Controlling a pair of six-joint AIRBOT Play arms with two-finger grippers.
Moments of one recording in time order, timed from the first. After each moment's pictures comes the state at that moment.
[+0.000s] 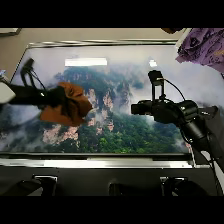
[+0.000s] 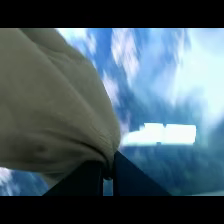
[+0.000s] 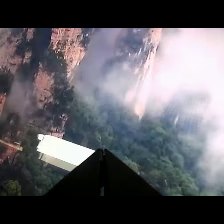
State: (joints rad) left arm -0.24 -1.09 1.23 1.22 -1.17 -1.96; right arm 0.41 -1.04 1.00 1.69 -0.81 -1.39
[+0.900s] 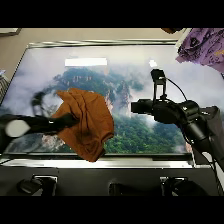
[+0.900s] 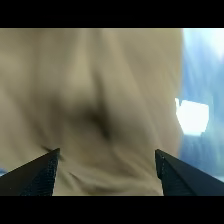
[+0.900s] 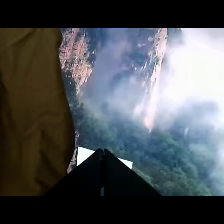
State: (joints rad) left arm -0.30 -0.85 0.86 1.34 -1.09 -2.16; right arm 0.40 -1.02 1.00 1.73 -0.80 -1.31
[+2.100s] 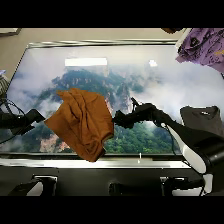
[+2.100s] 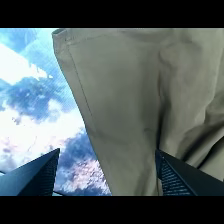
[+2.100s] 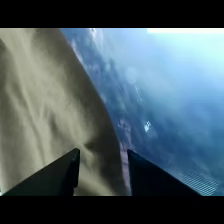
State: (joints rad) left arm 0.20 -0.93 0.87 1.37 -1.19 -1.91; right arm 0.35 -1.66 1.01 2.68 -0.85 -1.73
